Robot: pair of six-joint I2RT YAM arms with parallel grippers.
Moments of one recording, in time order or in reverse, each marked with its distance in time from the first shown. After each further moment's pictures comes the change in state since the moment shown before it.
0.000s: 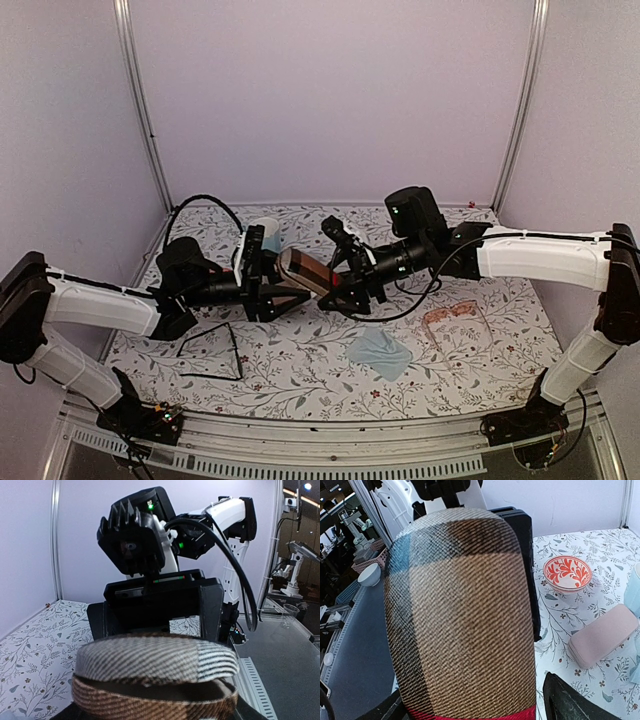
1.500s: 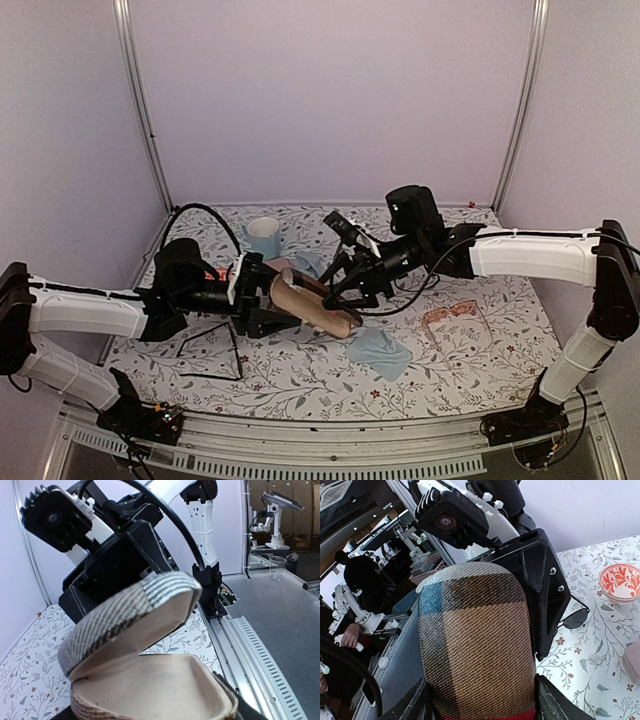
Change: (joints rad) left arm 0.001 -0.099 -0.019 -0.237 0.122 0.301; right arm -0.047 0.043 -0.006 0.117 -0.311 0.180
